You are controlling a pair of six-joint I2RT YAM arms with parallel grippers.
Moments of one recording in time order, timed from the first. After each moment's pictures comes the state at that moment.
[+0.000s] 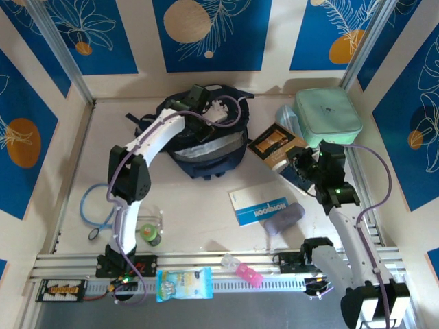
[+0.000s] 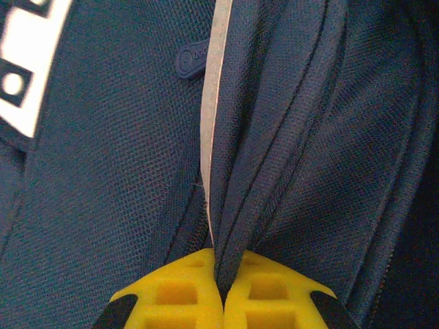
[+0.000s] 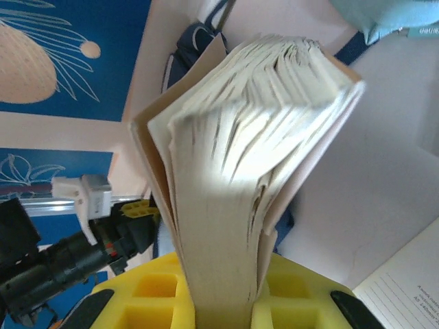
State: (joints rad) left arm -0.51 2.12 2.03 -0.94 0.07 0.45; right arm 0.05 0.81 0.70 -0.36 -0.32 1.12
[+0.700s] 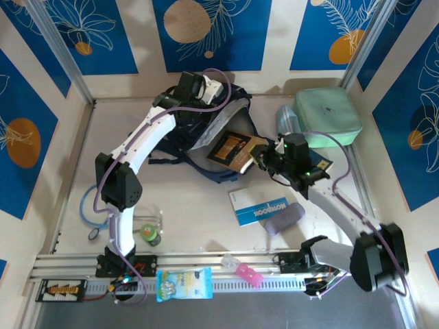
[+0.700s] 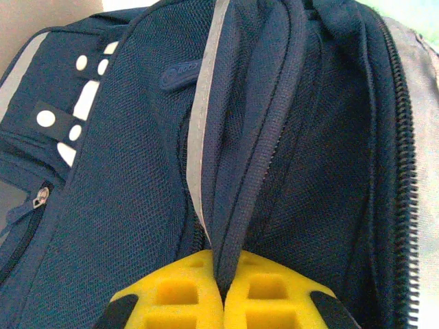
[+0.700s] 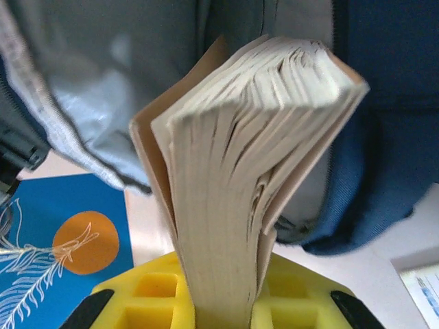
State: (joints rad) left arm -0.51 2.00 2.03 -0.76 0.16 0.04; right arm 0.36 1.18 0.76 -0.07 -0.40 1.21
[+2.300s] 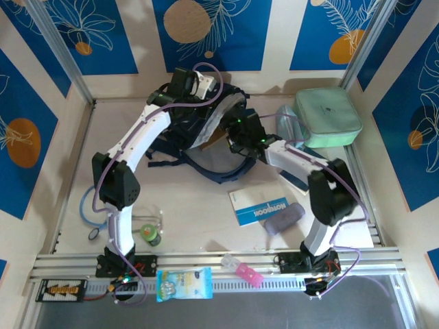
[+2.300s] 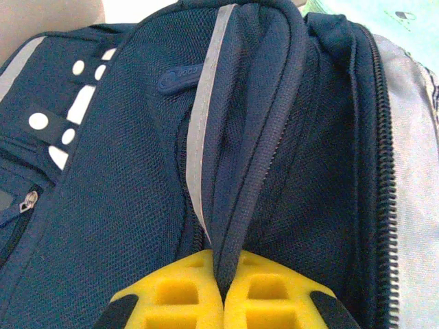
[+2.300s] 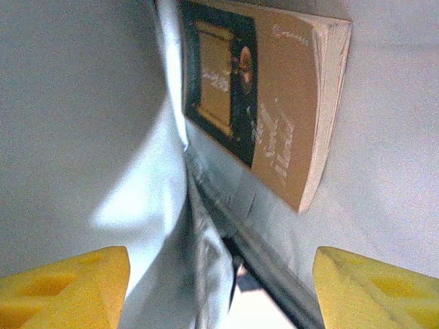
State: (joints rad) left arm -0.46 2.00 2.03 -0.73 0.22 -0.05; right arm 0.53 1.70 1.22 -0.11 -0.10 1.46
